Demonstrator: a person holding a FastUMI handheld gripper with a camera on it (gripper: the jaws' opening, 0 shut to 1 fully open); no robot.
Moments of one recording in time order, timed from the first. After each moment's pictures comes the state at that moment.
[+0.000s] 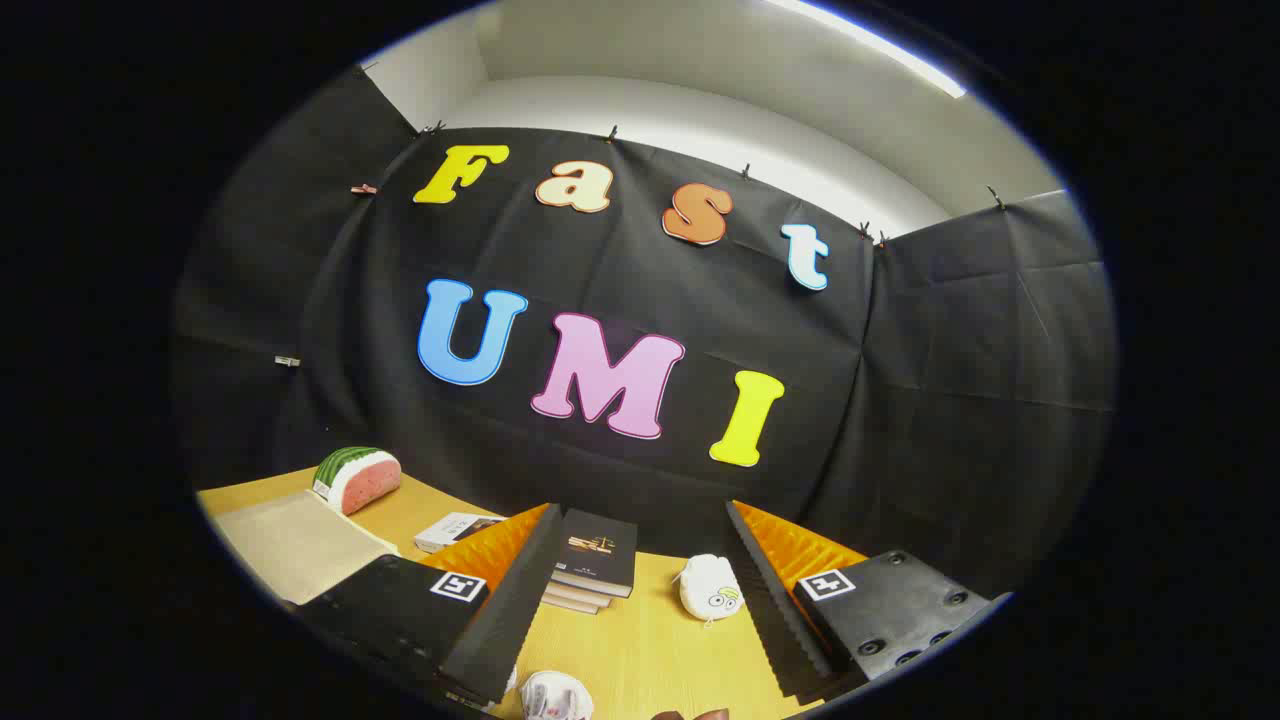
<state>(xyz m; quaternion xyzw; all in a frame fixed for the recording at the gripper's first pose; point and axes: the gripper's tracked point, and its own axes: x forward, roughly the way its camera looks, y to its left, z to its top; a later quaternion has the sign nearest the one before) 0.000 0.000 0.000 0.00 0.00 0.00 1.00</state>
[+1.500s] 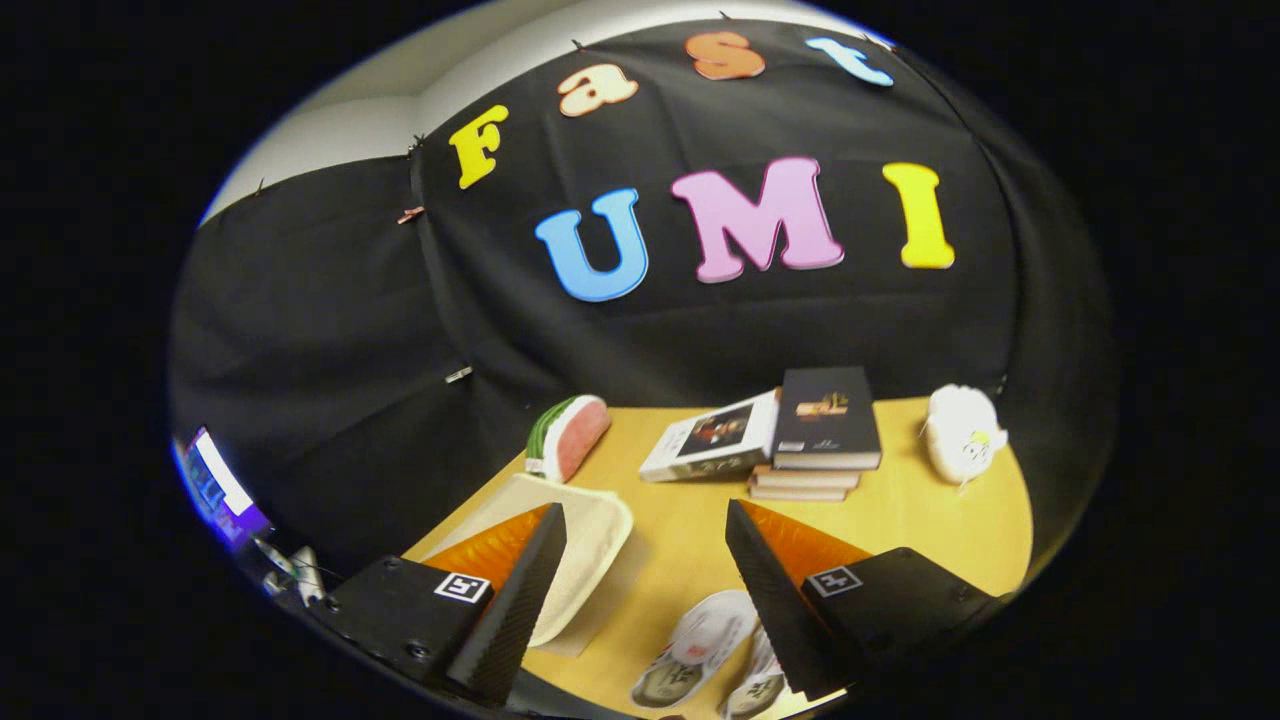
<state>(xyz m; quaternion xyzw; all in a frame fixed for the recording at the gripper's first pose) -0.009 0.157 -0.096 0.26 0.24 0.28 0.90</state>
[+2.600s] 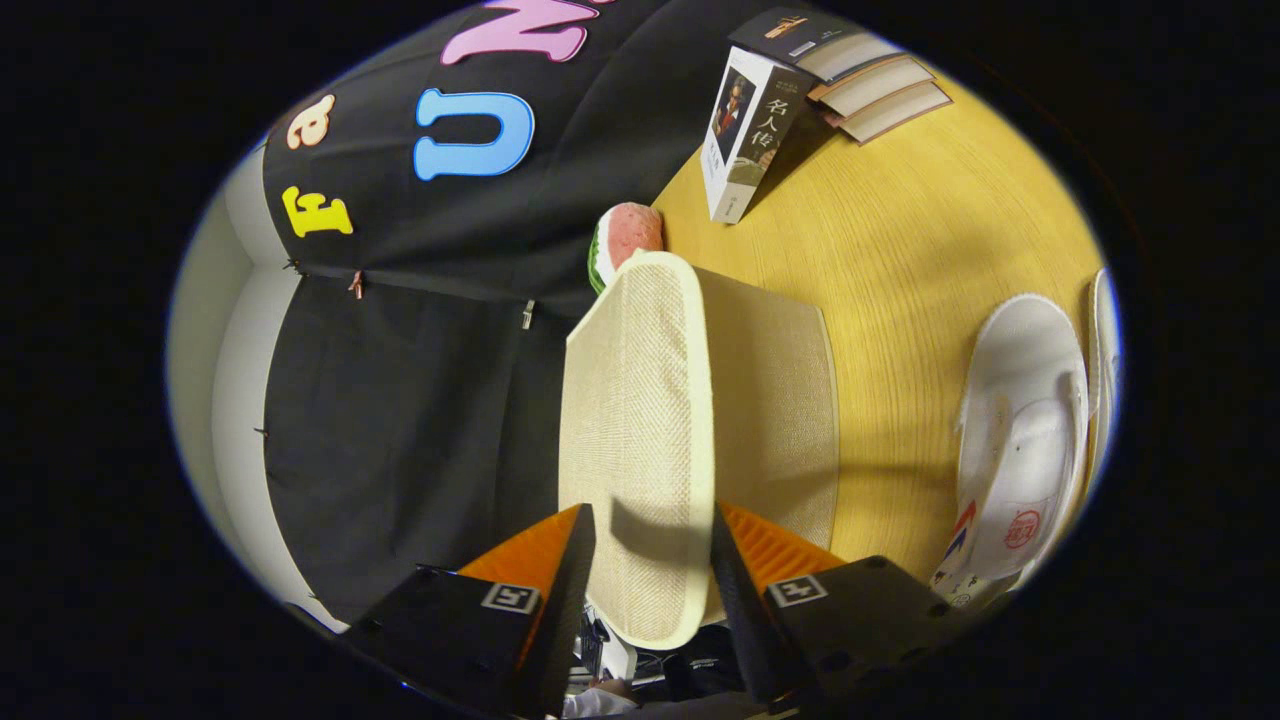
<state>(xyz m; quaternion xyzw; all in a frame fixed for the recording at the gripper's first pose) -0.059 0.329 -0.202 0.53 0.49 0.38 0.58</state>
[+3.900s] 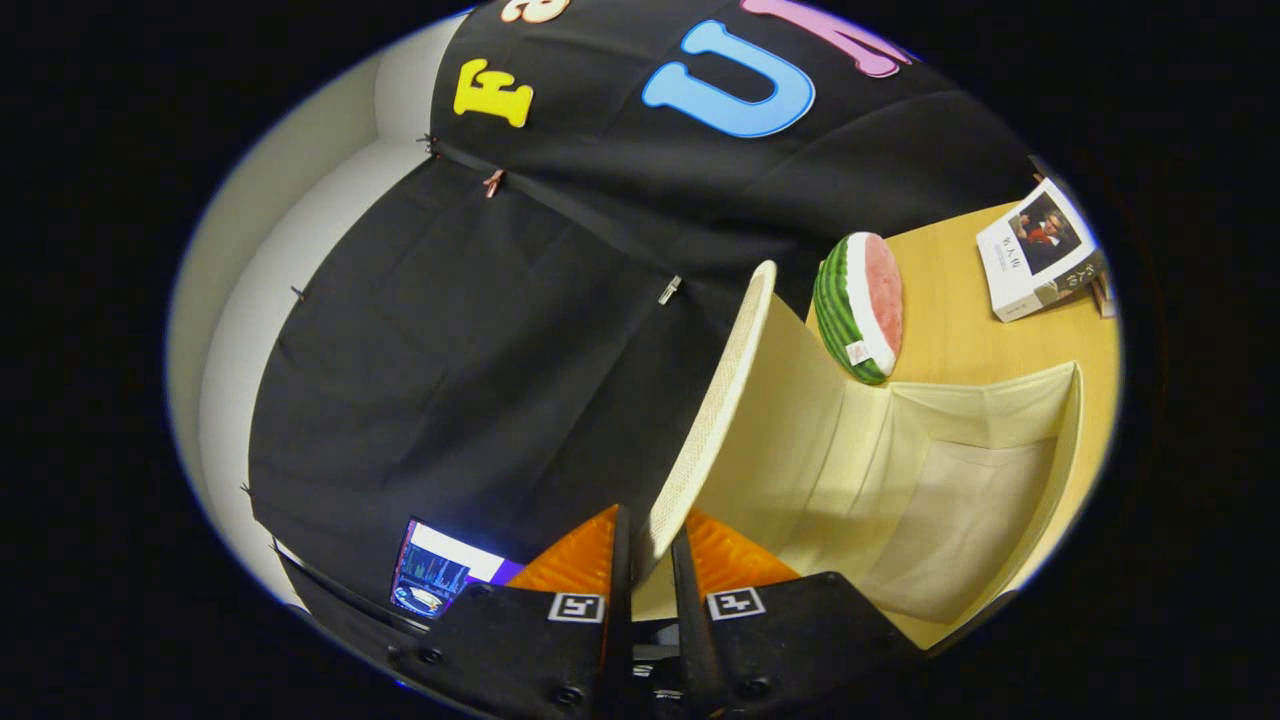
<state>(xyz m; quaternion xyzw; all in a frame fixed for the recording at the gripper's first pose) -0.075 0.484 0.030 0.41 0.35 0.52 0.66</state>
